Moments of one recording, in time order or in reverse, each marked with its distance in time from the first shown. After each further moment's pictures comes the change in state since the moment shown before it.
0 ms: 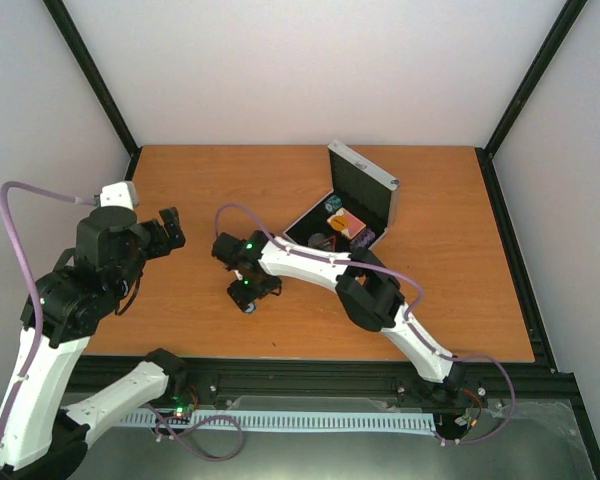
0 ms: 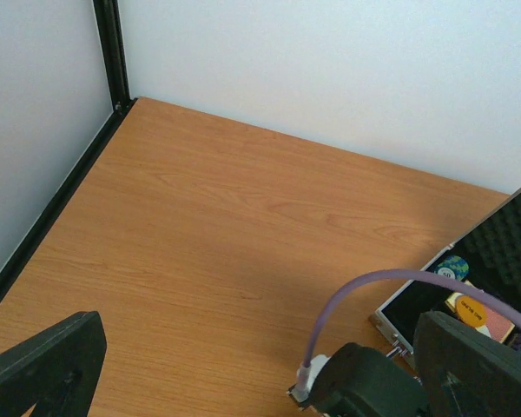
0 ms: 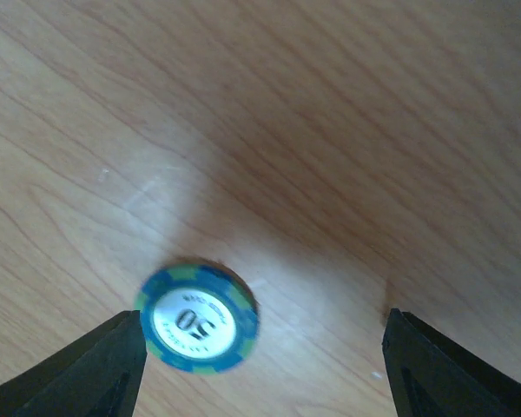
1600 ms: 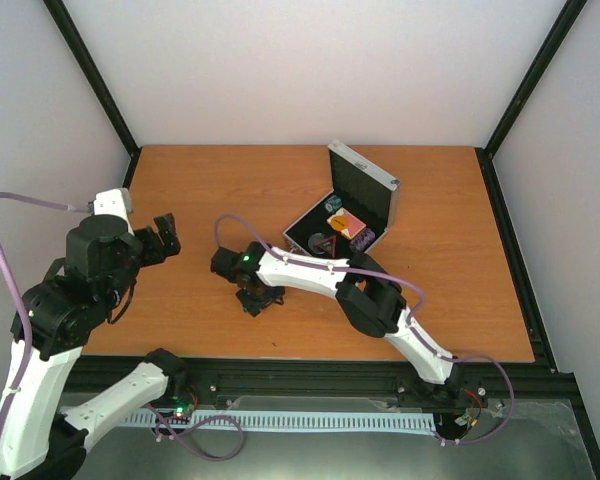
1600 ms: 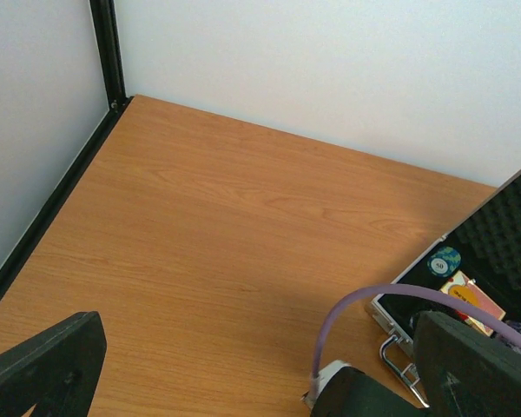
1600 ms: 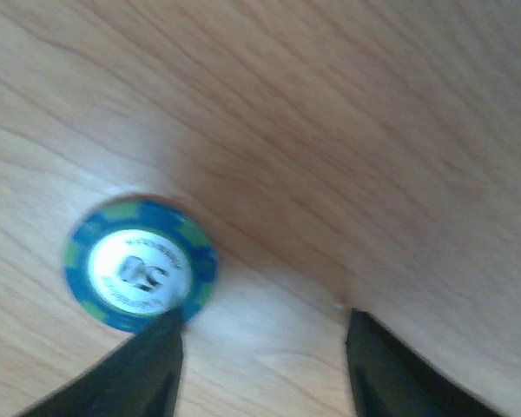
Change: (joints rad) left arm 0.000 -0.041 0.004 -0.034 0.014 0.011; right arm 0.057 0.004 -0.032 -0.045 0.136 0.069
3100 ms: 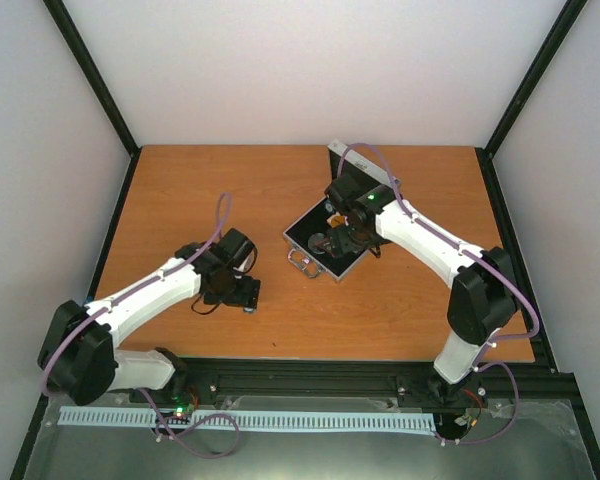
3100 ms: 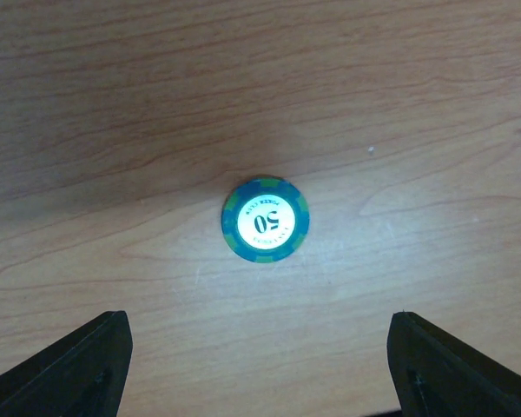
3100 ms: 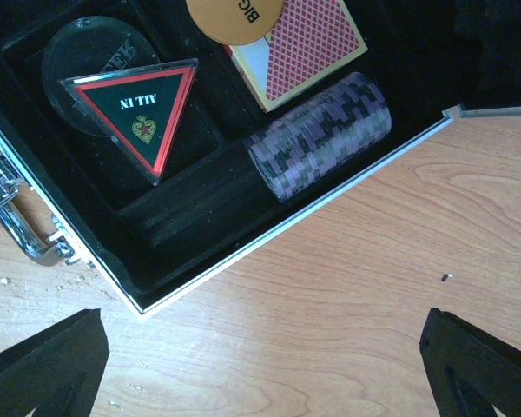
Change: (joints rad) left arm -0.138 0.496 -0.535 0.197 0.518 -0.012; right arm -0.509 -0.629 -0.493 0.025 0.162 -0.088
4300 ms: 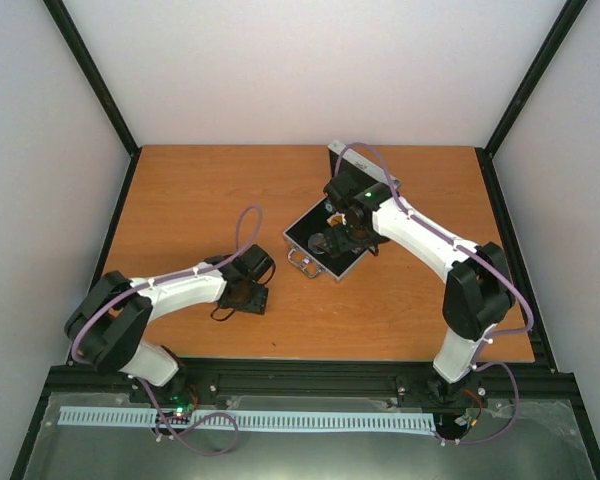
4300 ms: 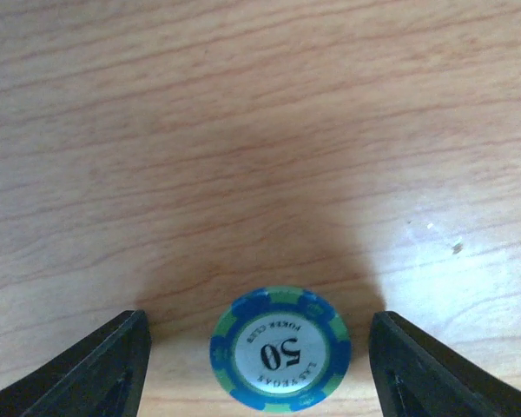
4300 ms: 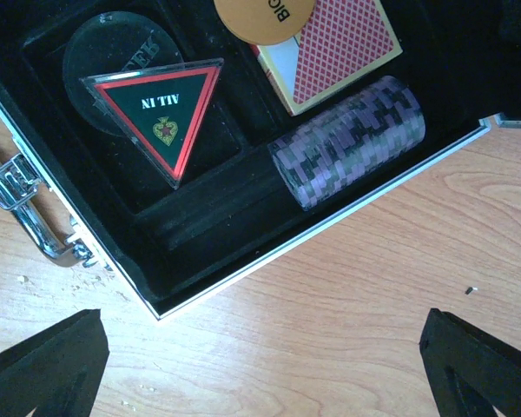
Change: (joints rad) left arm -0.098 0.210 -0.131 0.309 -0.156 -0.057; right arm -0.010 0.036 0.023 0.006 -0.048 -0.030
